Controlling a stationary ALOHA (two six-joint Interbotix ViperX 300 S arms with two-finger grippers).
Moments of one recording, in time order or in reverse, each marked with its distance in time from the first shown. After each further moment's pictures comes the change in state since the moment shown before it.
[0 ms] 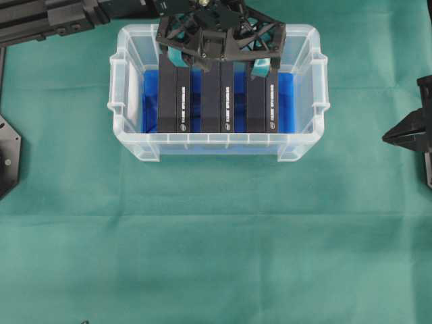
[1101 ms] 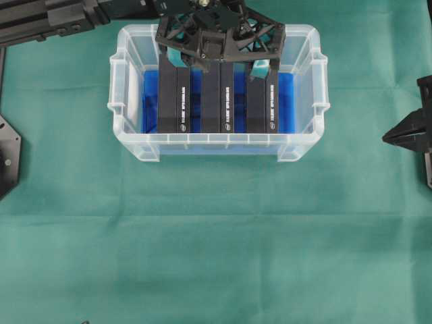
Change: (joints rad) left arm -0.002 0.000 0.002 0.000 0.005 0.006; right arm 0.000 0.000 0.000 0.000 0.000 0.002
